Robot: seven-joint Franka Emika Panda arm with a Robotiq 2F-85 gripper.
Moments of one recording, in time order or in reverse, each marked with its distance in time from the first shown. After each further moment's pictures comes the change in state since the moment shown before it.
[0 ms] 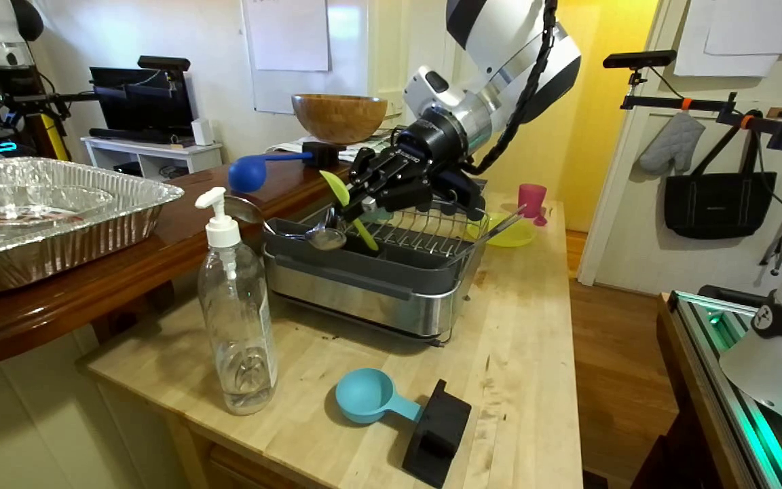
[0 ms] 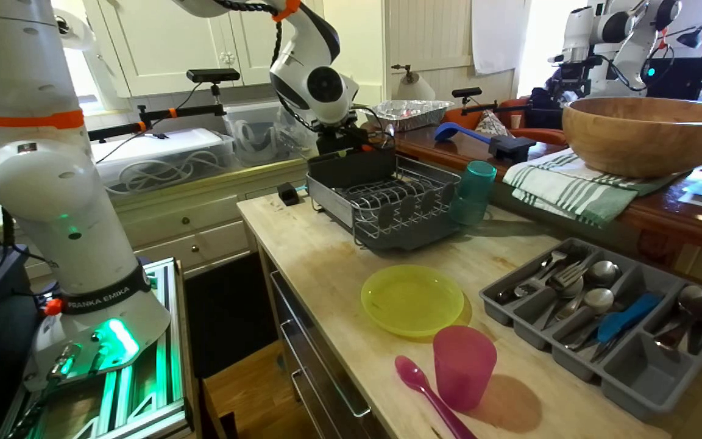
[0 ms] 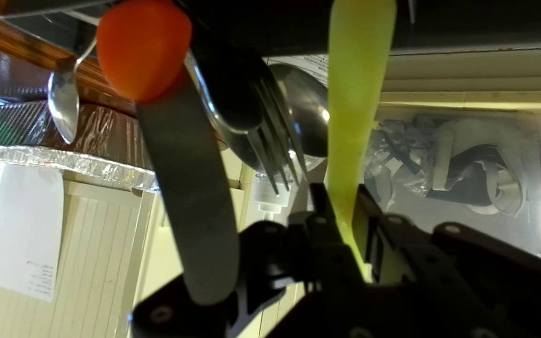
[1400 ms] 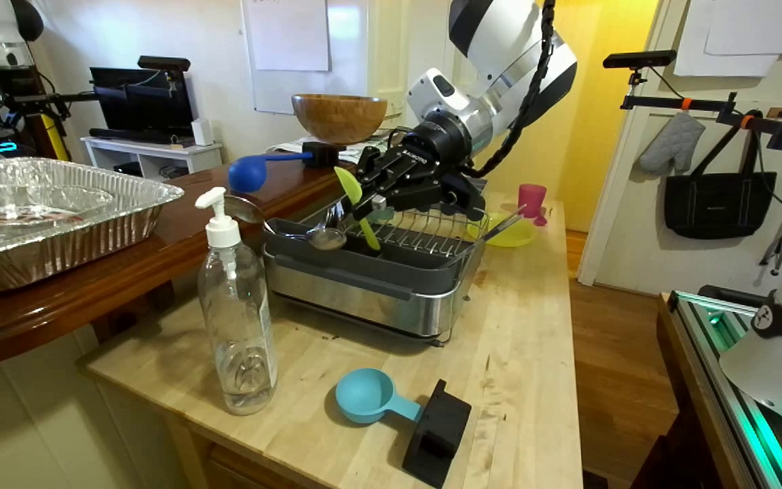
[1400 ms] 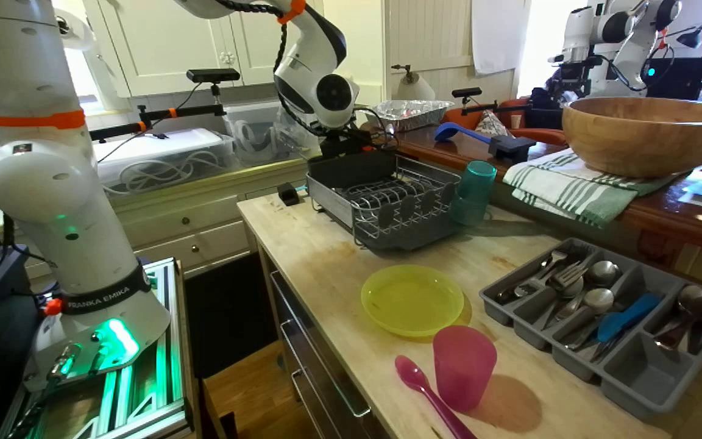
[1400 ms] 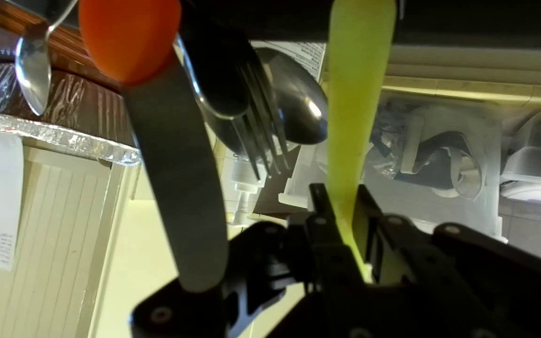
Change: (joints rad) arm -0.047 0.003 -0.007 -0.014 -0.028 -0.141 -0.083
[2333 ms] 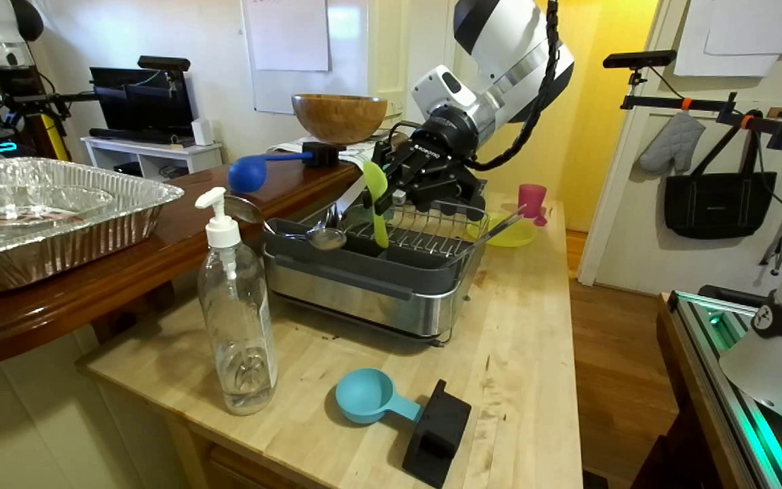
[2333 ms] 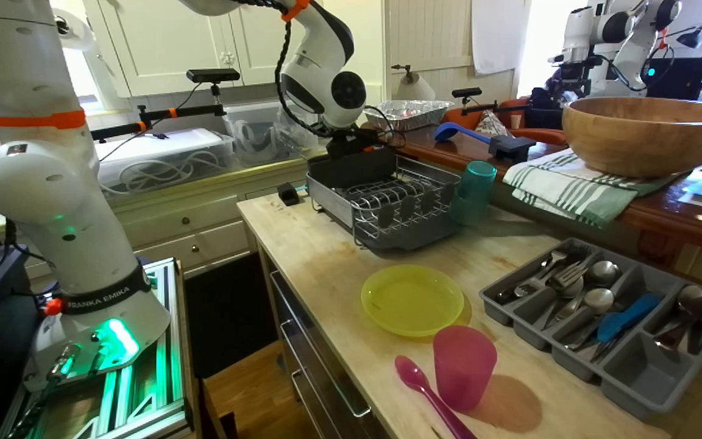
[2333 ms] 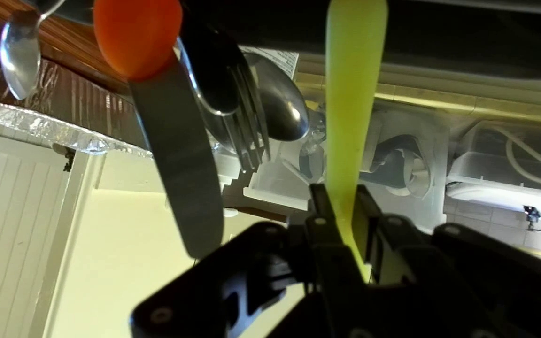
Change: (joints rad) arm -0.052 -0.009 -0.031 -0.003 -0.143 -0.127 -0.015
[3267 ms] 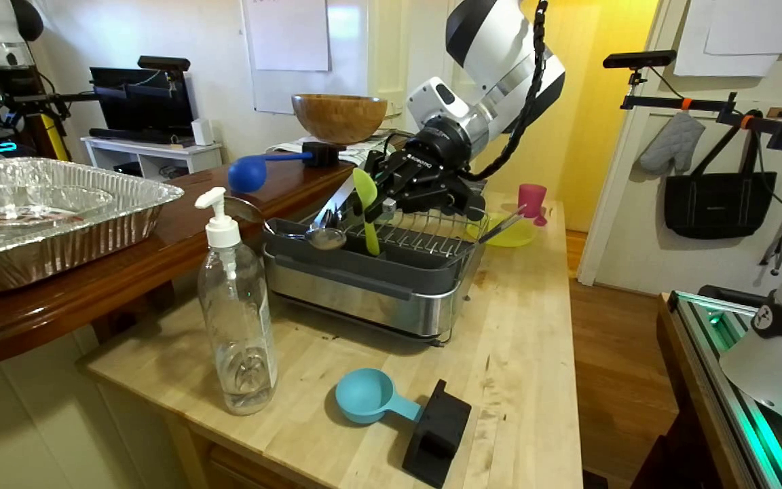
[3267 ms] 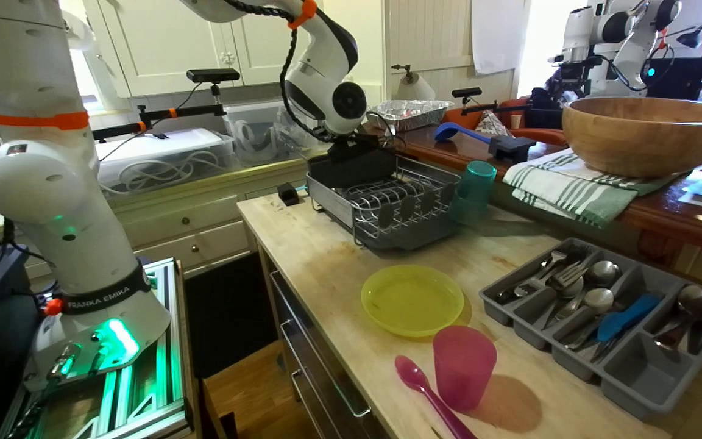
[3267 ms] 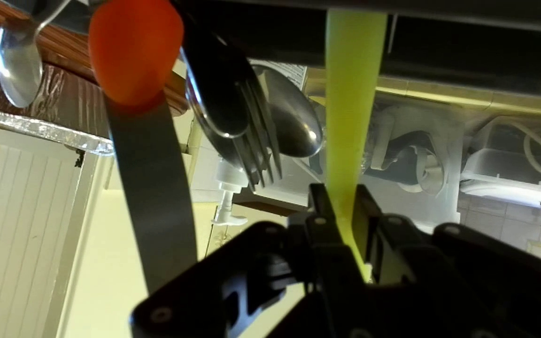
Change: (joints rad) arm 0.000 0.046 0.011 0.018 0.061 0.000 -0.038
